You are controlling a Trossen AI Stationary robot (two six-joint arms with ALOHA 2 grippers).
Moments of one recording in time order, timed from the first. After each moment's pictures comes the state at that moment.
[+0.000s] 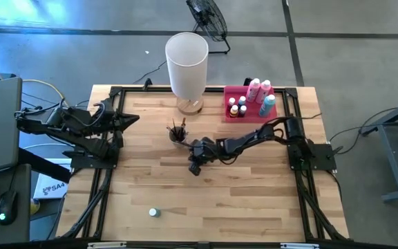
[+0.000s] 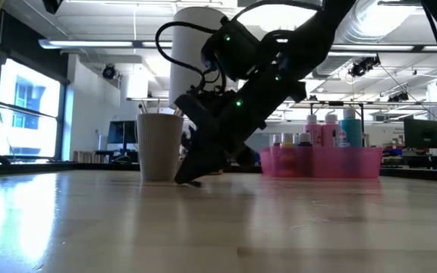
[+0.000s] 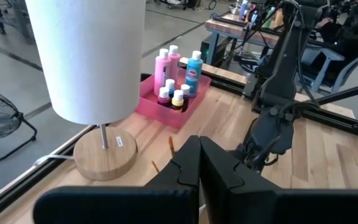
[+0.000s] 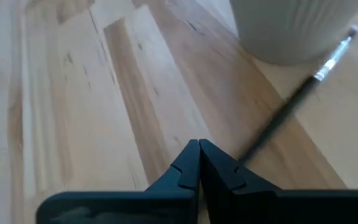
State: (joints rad) left arm -0.26 0.52 0.92 -0.68 -0.66 -0.34; right arm 0.04 2.11 1.19 0.17 0.07 0.52
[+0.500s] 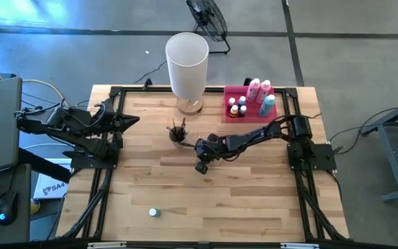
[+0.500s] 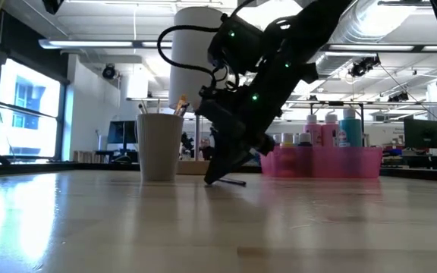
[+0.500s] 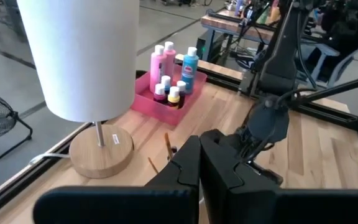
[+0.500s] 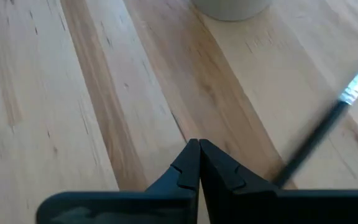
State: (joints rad) left arm -0.26 0.52 0.92 -0.69 -0.64 -0.35; right arm 0.03 2.03 1.19 -0.13 0.15 0.45
